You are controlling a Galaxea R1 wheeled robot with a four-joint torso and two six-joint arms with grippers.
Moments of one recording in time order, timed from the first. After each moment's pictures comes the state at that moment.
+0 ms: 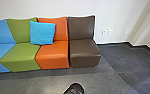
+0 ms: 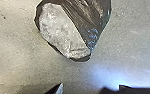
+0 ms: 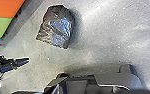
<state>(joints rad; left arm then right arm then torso) 0.84 2.87 -2.52 -0.52 0.34 0.12 -0.94 1.92 -1.31 0.18 -0.17 0.30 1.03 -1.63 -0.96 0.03</state>
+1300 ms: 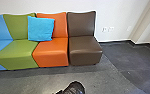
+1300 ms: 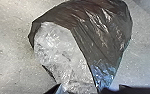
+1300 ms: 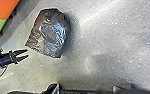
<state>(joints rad) 0.76 2.96 -2.67 -0.69 0.33 0.12 -0.85 1.91 -1.31 0.20 -0.24 0.30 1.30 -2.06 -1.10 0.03</state>
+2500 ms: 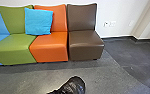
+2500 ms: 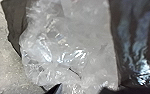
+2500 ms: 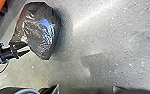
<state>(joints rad) 0.71 3.01 -2.73 -0.70 0.33 0.12 -0.84 1.90 -1.28 0.21 -0.24 0.30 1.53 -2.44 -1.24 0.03</state>
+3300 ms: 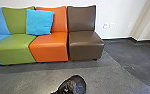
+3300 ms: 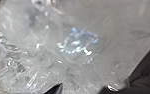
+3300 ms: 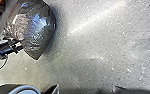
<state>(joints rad) 0.73 3.05 -2.73 -0.69 0.21 0.13 -0.85 1.90 -1.28 0.21 -0.26 0.30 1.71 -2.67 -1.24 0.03</state>
